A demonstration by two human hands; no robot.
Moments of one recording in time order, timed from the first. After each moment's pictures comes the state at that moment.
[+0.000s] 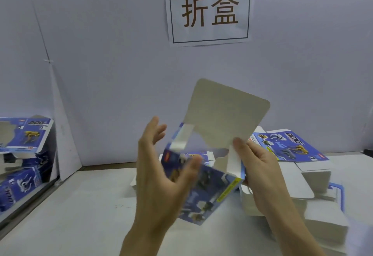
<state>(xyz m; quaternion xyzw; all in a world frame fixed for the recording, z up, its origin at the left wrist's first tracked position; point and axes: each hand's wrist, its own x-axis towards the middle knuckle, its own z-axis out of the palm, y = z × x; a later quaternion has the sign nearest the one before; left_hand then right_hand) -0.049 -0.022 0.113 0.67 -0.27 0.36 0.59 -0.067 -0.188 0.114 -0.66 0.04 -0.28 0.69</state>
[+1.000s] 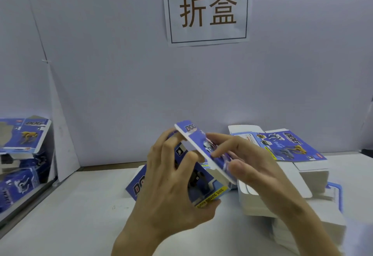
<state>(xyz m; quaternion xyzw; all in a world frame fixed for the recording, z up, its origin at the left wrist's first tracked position) -0.045 -0.017 0.110 0.77 -0.40 0.45 0.22 -0.095 -0.199 0.128 -0.77 -0.25 -0.23 0.54</state>
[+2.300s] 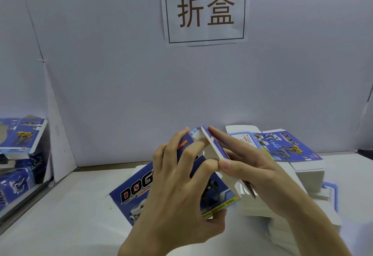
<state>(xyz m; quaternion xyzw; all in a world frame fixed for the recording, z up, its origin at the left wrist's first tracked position) -0.056 -0.032 0.107 0.75 -0.42 0.48 0.16 -0.096 -0.205 0.136 -0.70 -0.24 -0.07 0.67</state>
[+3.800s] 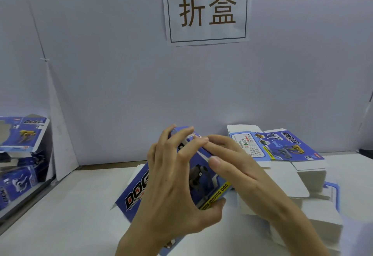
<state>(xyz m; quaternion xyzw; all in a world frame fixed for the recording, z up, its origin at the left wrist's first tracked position) -0.050 -0.027 0.109 0.74 -0.40 0.46 0.29 -0.088 -0.184 0.124 -0.77 -0.24 -0.19 0.55</state>
